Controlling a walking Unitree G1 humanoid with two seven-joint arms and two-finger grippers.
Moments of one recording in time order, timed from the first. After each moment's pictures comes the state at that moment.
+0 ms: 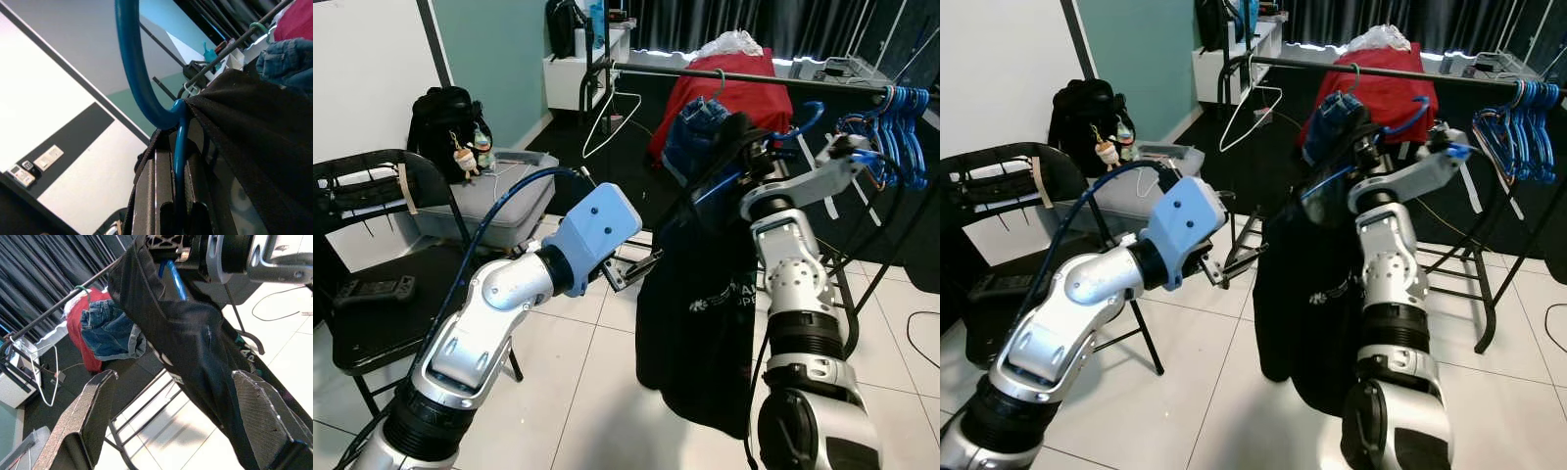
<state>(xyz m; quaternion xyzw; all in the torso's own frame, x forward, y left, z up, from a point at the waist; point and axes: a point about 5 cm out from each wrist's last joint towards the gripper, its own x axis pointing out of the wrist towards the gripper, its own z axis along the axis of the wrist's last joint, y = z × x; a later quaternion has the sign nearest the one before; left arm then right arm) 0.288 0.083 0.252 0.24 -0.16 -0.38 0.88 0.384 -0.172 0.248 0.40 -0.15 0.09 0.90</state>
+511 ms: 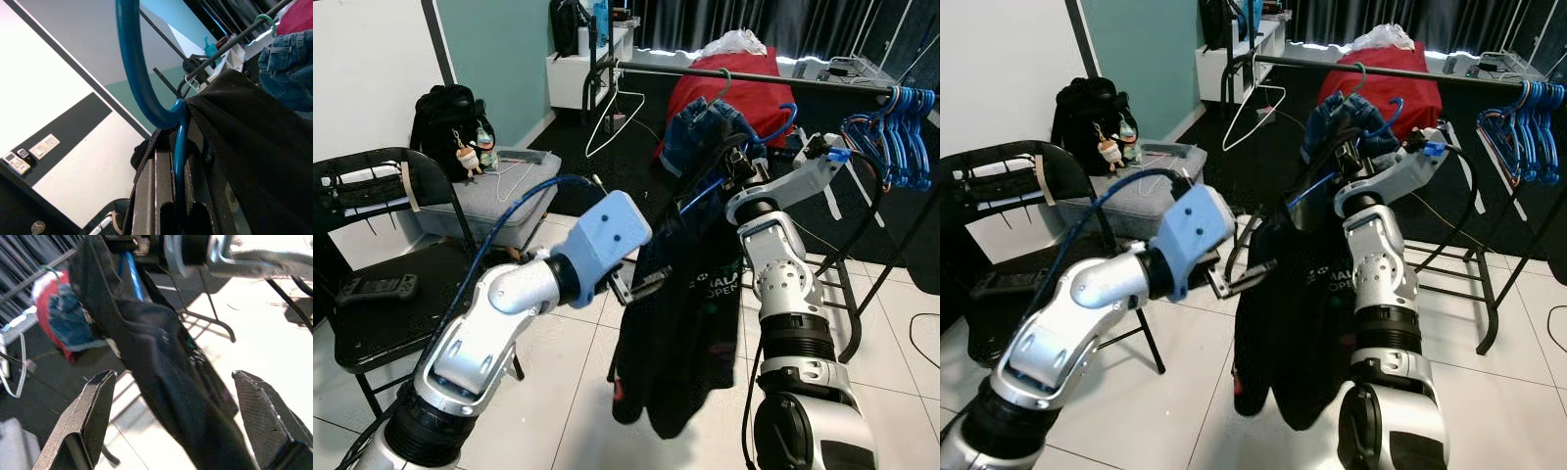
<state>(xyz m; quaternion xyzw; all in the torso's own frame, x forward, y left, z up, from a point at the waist) 0.279 0.073 0.240 0.22 -0.10 -0.42 0.87 0.384 -0.165 0.246 0.38 -0.14 0.09 0.91</state>
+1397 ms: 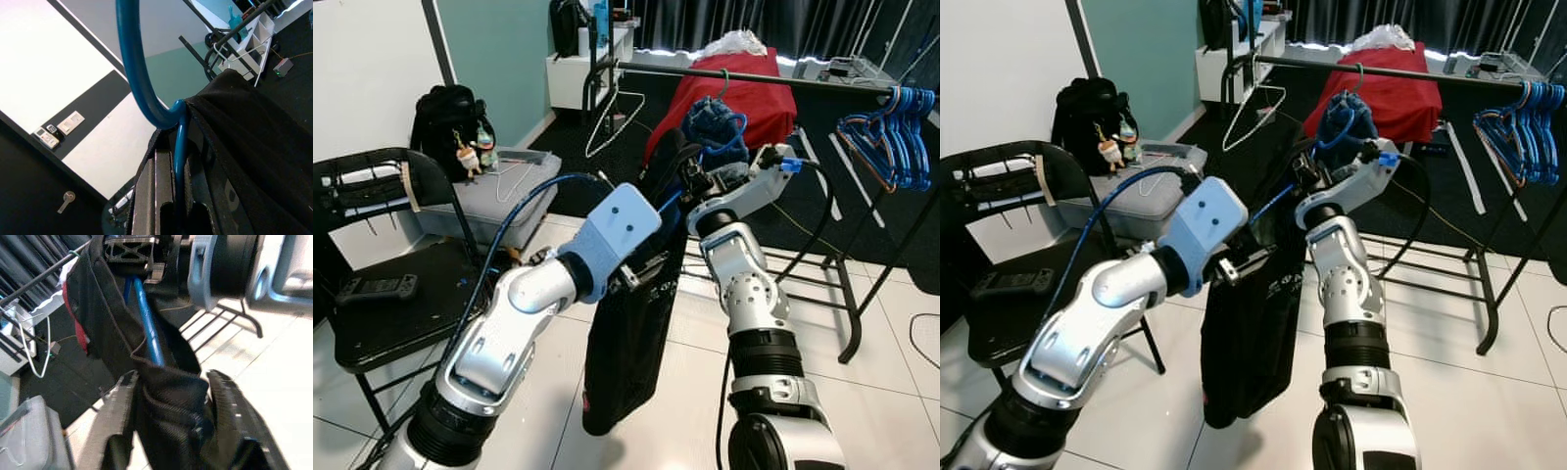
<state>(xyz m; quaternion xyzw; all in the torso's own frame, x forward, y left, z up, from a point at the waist) 0.288 0.068 0.241 0.24 -0.10 -0.35 0.90 0.375 -0.118 0.237 0.40 -0.11 0.15 0.90</state>
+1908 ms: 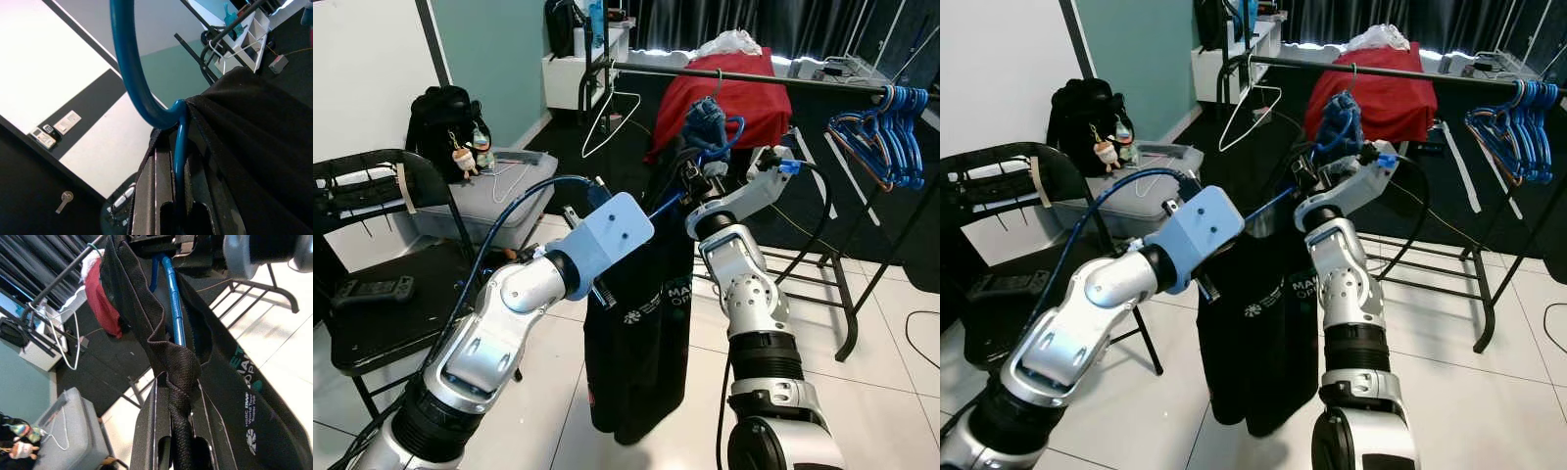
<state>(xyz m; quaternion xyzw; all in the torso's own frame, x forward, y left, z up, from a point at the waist) 0.294 0.081 0.241 0.31 -0.10 -0.31 0.89 0.372 -0.115 0.235 0.40 -0.10 0.15 0.90</state>
